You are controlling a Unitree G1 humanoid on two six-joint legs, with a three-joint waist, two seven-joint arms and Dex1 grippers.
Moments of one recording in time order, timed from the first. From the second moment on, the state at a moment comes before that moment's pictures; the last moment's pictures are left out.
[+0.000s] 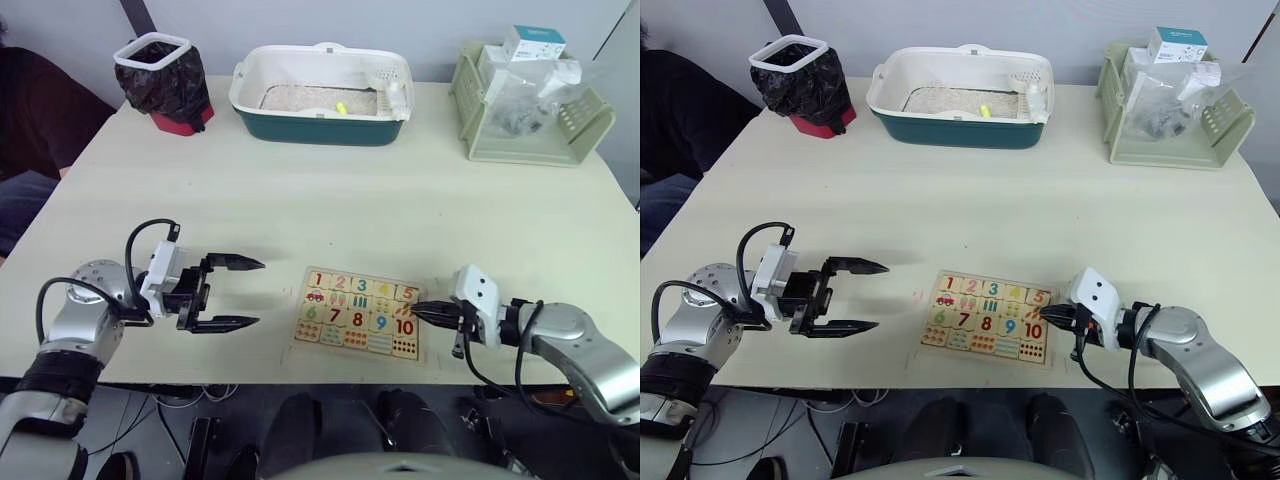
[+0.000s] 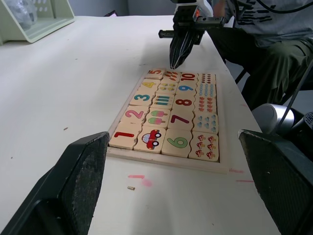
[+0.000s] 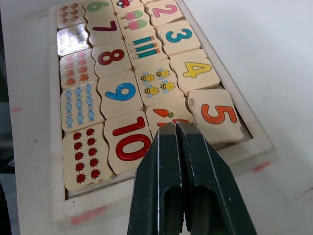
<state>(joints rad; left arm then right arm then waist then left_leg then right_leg) -0.27 0.95 -0.15 0.34 -0.77 -0.28 -1.59 -0.02 -0.73 0.15 -0.44 0.37 0.52 0.85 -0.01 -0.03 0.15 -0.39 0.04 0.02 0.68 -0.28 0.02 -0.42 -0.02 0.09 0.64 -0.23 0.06</state>
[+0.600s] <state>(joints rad) -0.27 0.96 -0.15 0.34 -0.77 -0.27 -1.59 -0.03 -0.71 0.17 -0.41 0.32 0.49 0.86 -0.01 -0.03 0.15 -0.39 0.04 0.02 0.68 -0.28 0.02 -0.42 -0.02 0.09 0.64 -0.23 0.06</state>
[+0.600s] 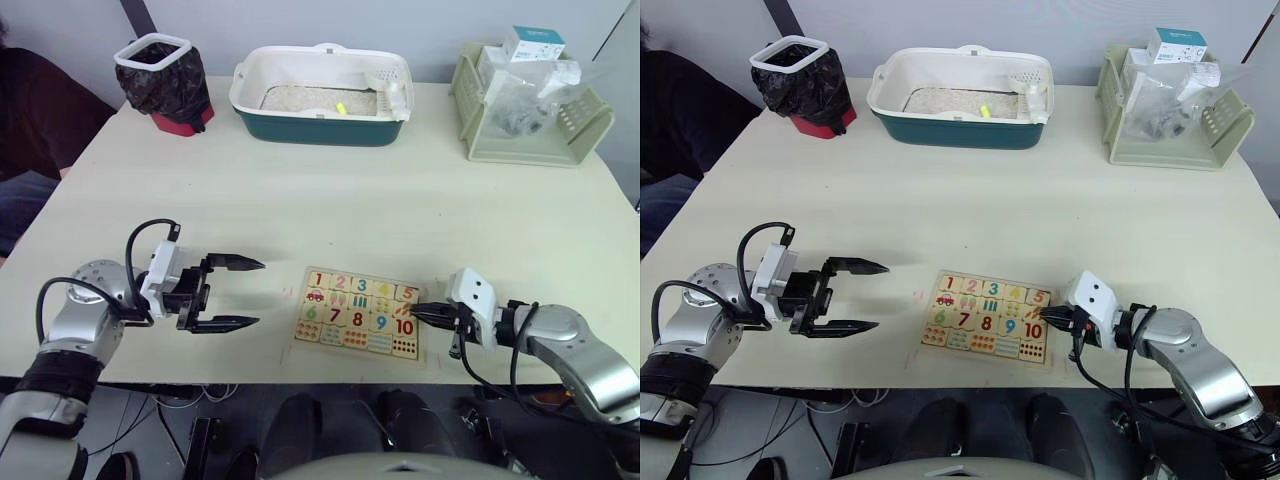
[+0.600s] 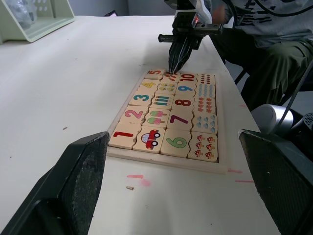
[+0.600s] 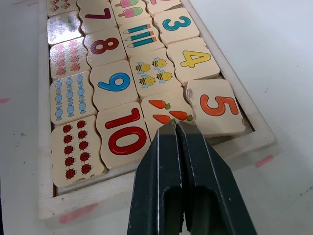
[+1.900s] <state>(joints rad) -0.27 0.97 -0.17 0.36 -0.77 -0.28 -1.59 -0.03 -0.70 0.15 -0.37 0.32 0.47 0.86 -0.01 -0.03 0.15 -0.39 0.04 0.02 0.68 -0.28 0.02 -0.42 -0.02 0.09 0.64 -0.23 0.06</state>
